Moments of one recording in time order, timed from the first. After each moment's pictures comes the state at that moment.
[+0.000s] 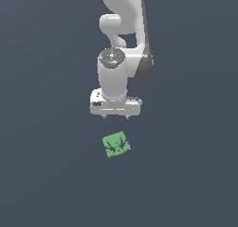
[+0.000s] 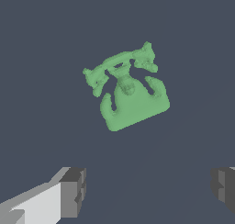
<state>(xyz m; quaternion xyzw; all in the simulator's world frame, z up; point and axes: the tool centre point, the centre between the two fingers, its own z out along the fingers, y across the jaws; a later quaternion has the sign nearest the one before) -0.003 -0.014 0.158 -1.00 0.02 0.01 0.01</state>
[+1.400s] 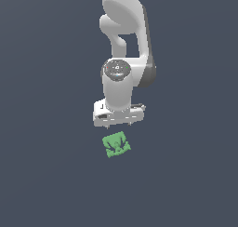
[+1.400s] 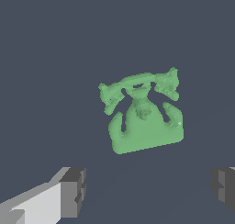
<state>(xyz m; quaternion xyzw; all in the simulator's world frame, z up) 0.030 -0.001 0.141 -1.00 -0.07 0.00 0.01</state>
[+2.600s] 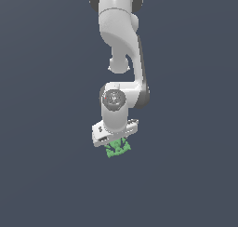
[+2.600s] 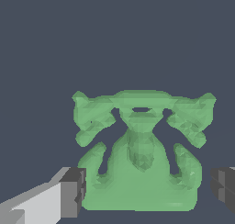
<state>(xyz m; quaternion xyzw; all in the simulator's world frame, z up) 0.067 -0.014 0.066 -0.98 -0.18 0.00 0.00</state>
